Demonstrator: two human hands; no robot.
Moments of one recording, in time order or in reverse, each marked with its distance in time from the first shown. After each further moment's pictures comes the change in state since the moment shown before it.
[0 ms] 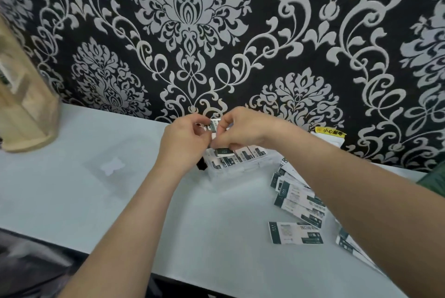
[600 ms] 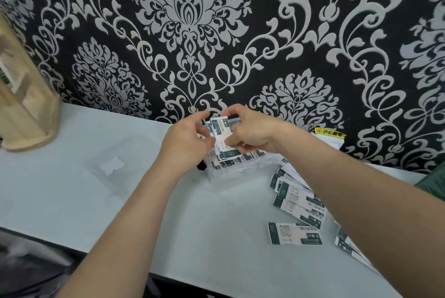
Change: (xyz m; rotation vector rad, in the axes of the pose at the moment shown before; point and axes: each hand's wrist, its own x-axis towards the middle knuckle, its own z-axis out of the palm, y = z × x) left_hand 0.001 0.000 0.000 0.059 -0.090 0.078; right_hand 0.005 0.015 -0.004 0.248 0.010 0.127
